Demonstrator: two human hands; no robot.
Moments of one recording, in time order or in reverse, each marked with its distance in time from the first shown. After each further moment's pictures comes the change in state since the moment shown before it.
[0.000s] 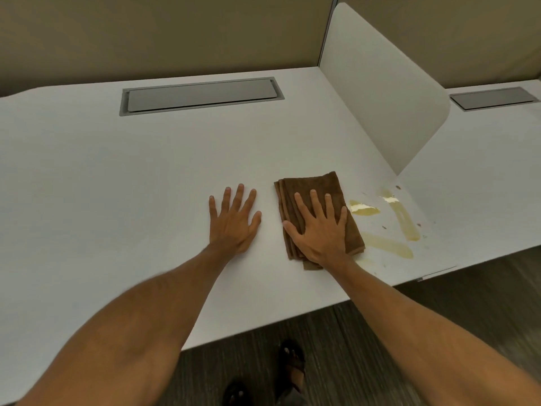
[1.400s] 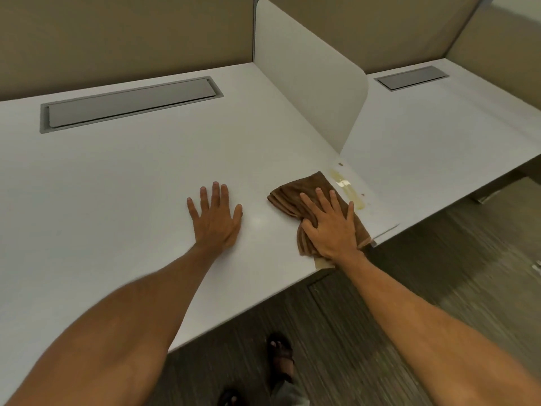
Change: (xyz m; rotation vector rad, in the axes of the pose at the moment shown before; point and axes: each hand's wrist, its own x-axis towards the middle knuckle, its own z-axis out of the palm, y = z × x) left_hand 0.004 0.059 0.009 -0.062 -0.023 0.001; right_hand -0.054 0.098 -0.009 0.067 0.044 0.161
